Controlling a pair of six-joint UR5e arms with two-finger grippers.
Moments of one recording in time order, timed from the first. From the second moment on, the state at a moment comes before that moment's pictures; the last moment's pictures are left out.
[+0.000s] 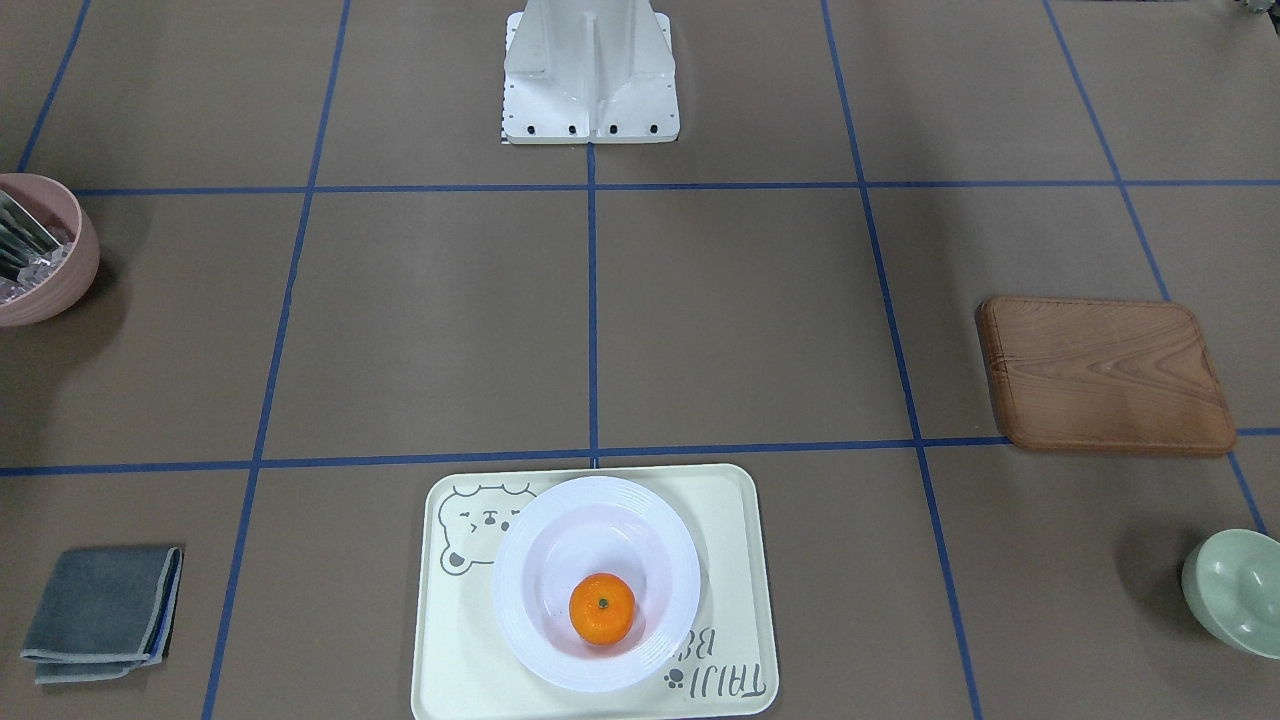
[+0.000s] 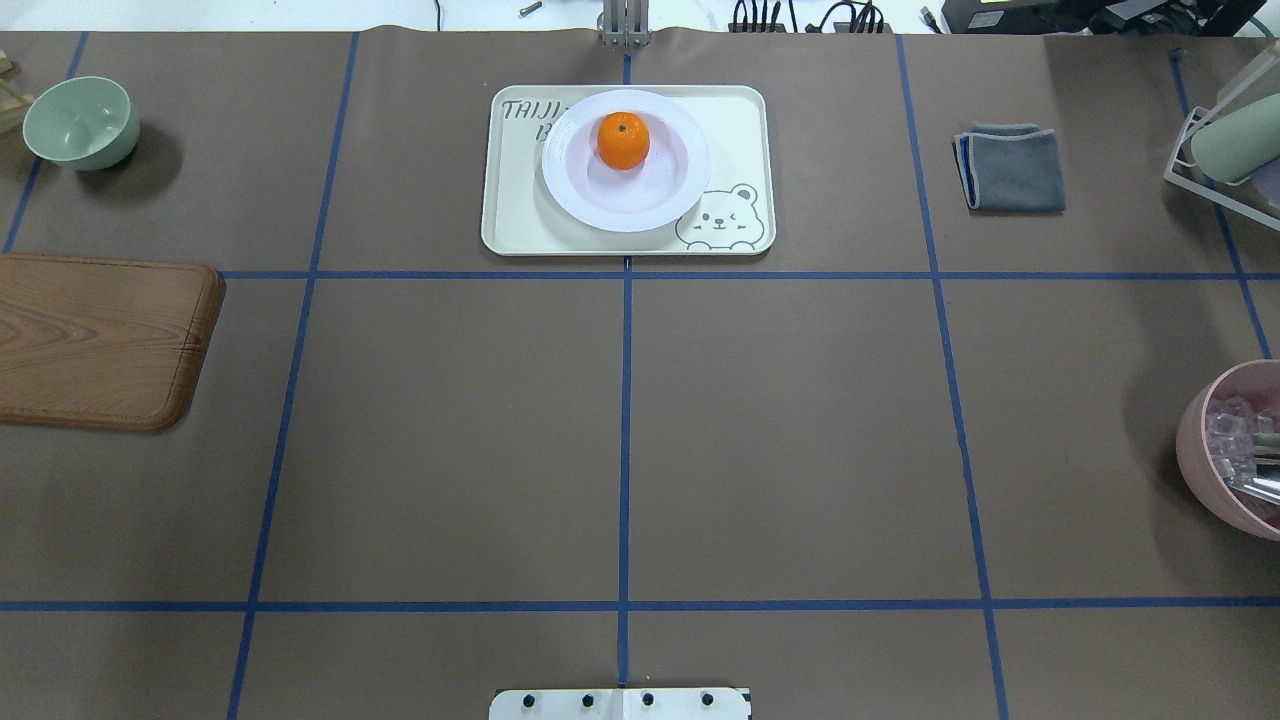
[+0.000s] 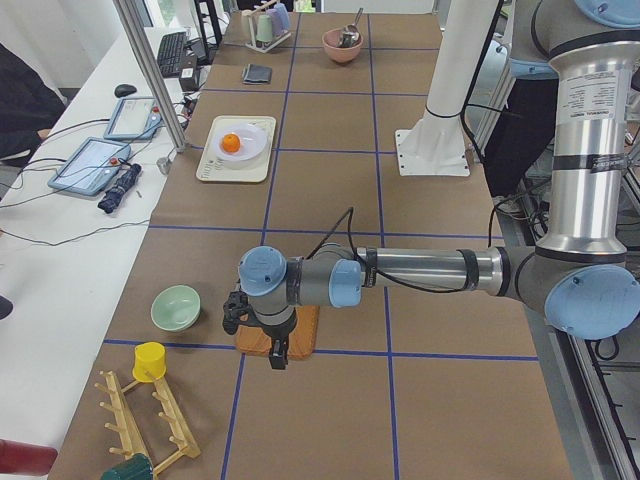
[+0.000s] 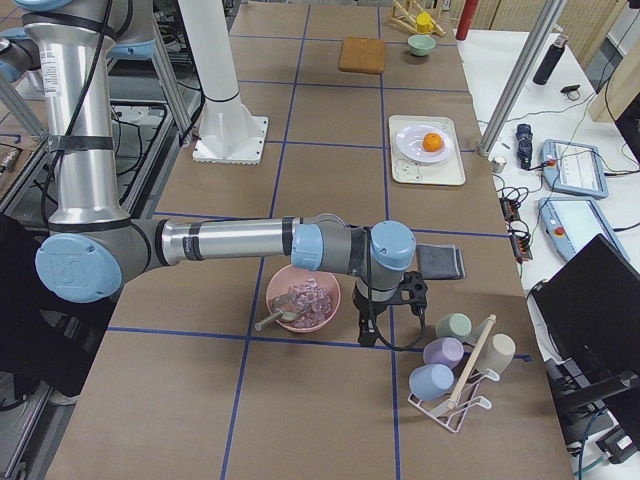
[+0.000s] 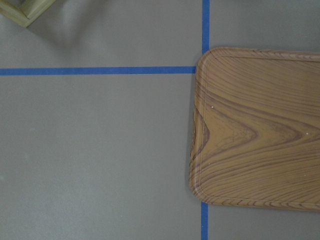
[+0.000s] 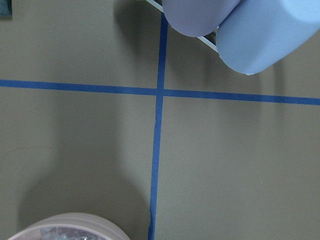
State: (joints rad) left arm -1.55 -1.54 -1.61 -1.56 -2.33 0.02; right arm 1.57 -1.54 1.63 -1.74 2.31 -0.10
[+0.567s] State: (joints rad) left arm -1.55 -1.54 -1.61 -1.56 -2.33 0.02; right arm 1.57 -1.54 1.63 -1.74 2.31 -0.10
